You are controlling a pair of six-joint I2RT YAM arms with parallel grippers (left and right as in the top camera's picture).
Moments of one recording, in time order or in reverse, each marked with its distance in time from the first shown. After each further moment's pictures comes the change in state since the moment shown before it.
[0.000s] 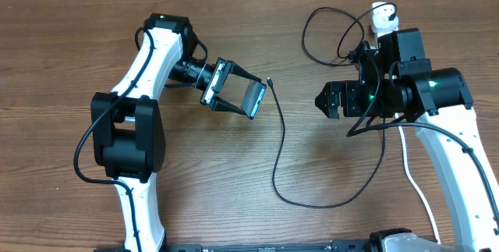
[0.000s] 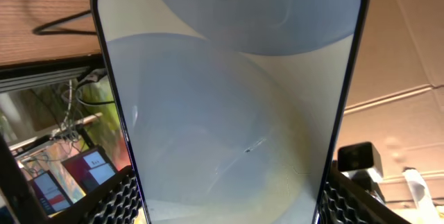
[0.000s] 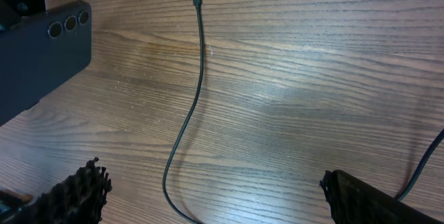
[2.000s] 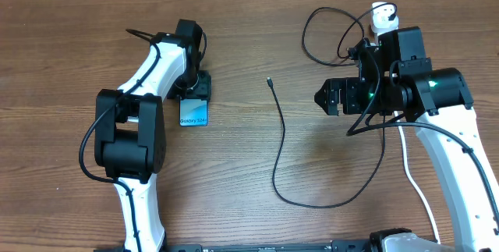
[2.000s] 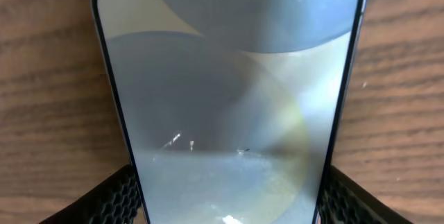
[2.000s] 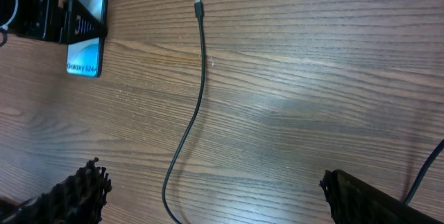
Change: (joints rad) left arm -0.006 -0.004 -0.187 0.645 -1.240 0.416; right arm 0.000 0.000 0.000 0.034 0.001 0.000
